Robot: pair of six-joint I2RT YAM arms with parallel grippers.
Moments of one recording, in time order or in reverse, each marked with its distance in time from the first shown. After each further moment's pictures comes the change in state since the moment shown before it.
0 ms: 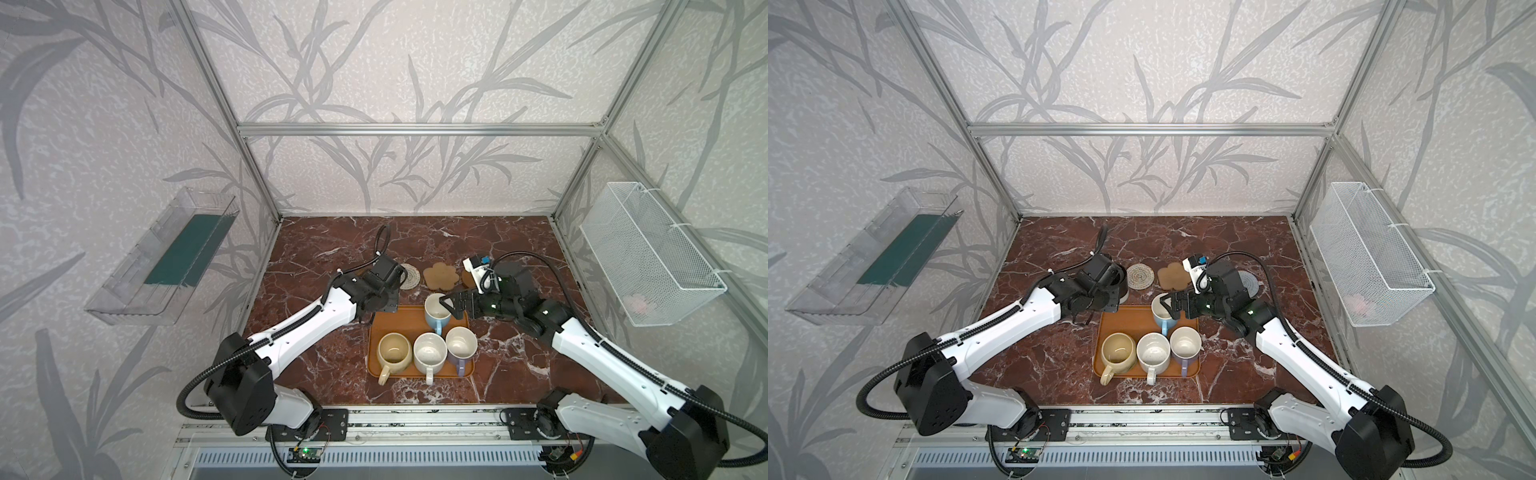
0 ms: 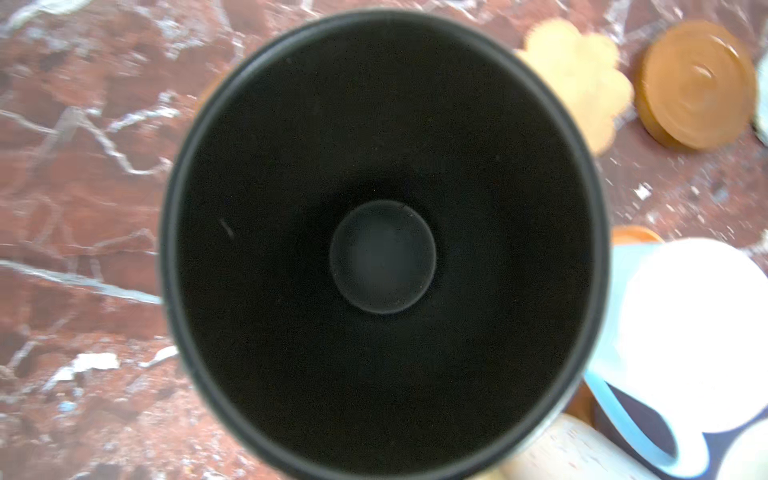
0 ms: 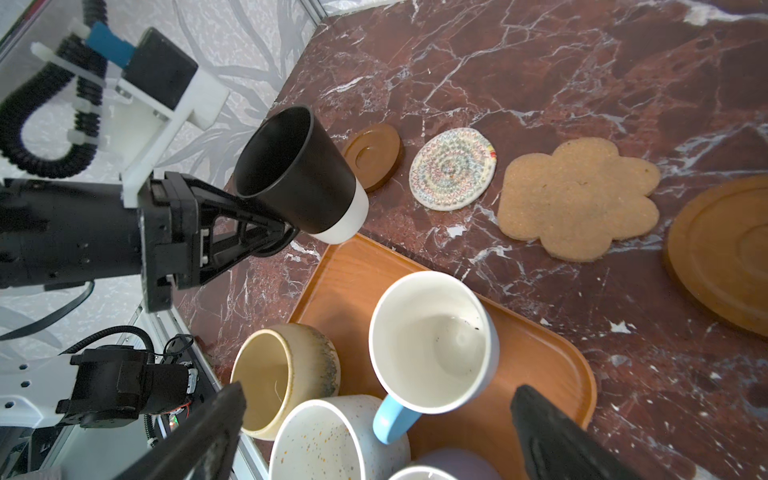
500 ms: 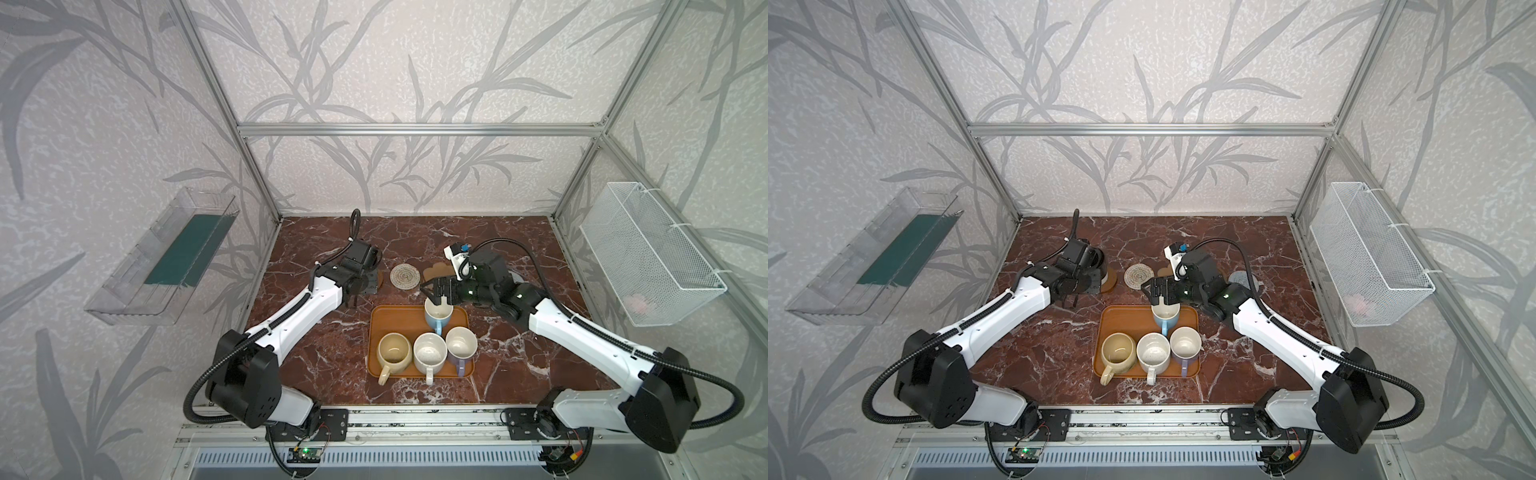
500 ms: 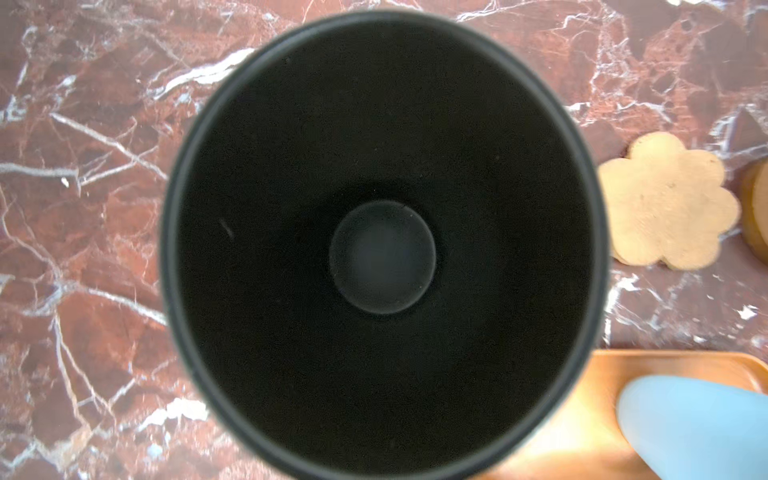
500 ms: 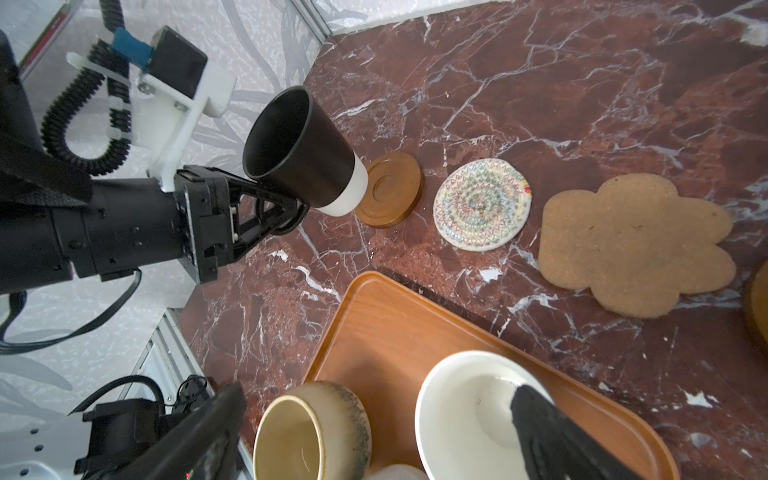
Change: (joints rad) left arm 0.189 0.053 -0.003 0.119 -0.020 0.135; right arm 0.084 0.212 0.169 0.060 0.077 0.101
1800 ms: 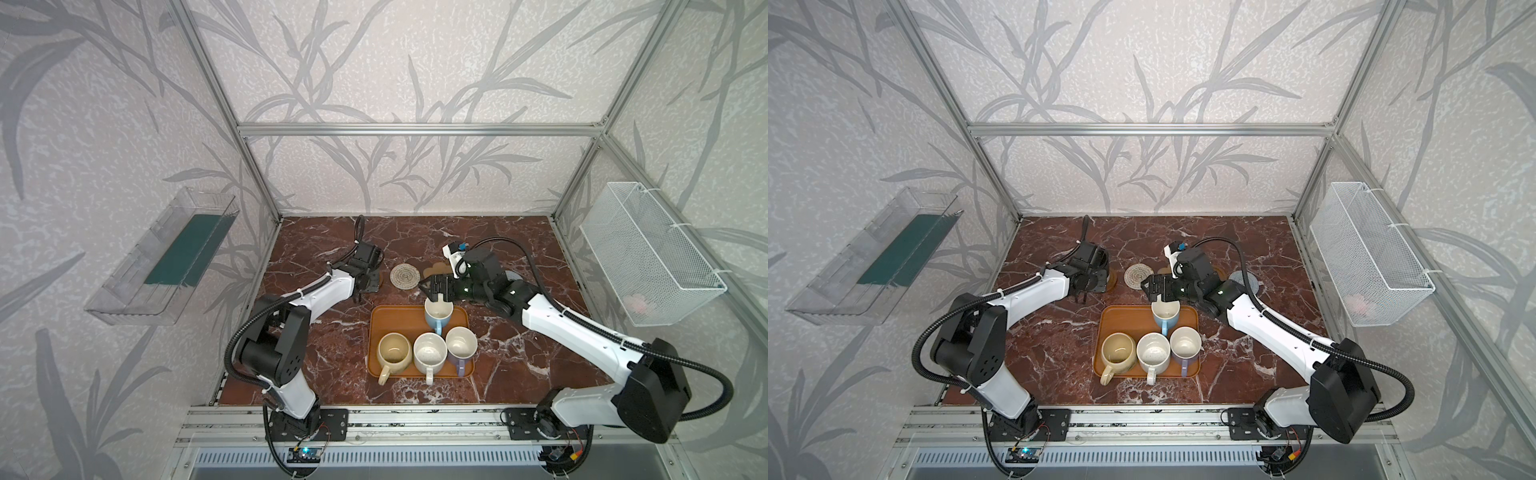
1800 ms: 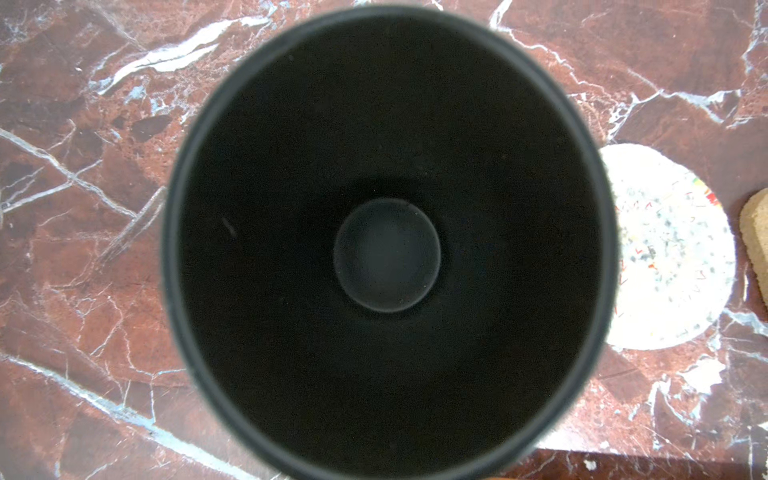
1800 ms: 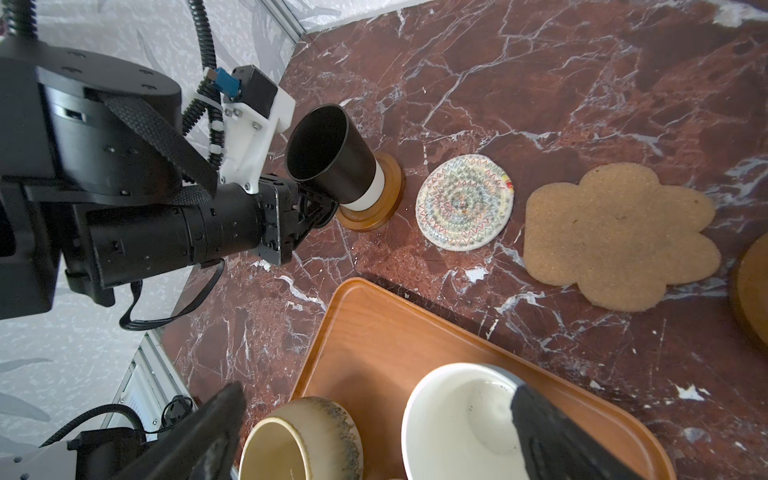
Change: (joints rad) left arm 0.051 0.220 -0.035 0.218 -0.022 0.029; right arm 0.001 0.030 0.003 -0.001 0.037 0.025
